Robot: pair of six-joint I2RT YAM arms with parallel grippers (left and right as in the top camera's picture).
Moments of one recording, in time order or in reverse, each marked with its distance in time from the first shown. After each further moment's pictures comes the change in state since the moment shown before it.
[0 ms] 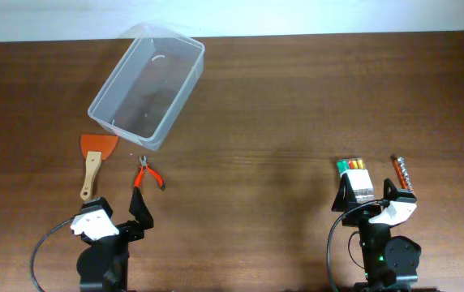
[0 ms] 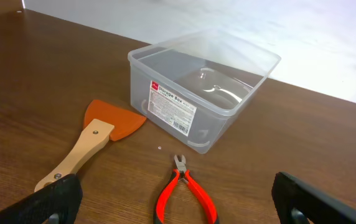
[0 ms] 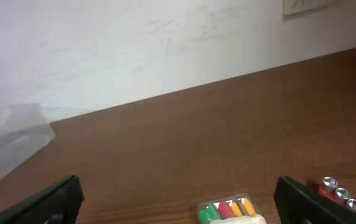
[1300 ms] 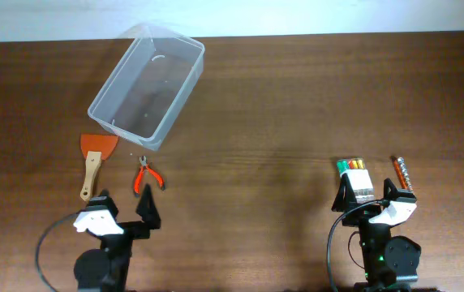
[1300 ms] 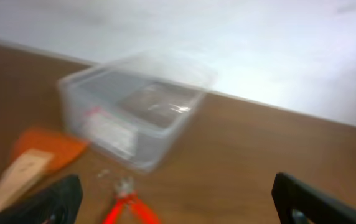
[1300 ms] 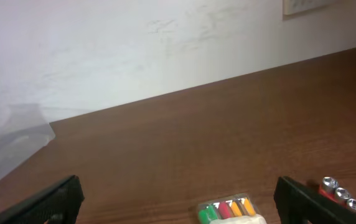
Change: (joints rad) left arm 0.000 0.000 0.000 0.132 0.221 -0.010; right arm 0.000 0.000 0.000 0.000 0.000 0.000
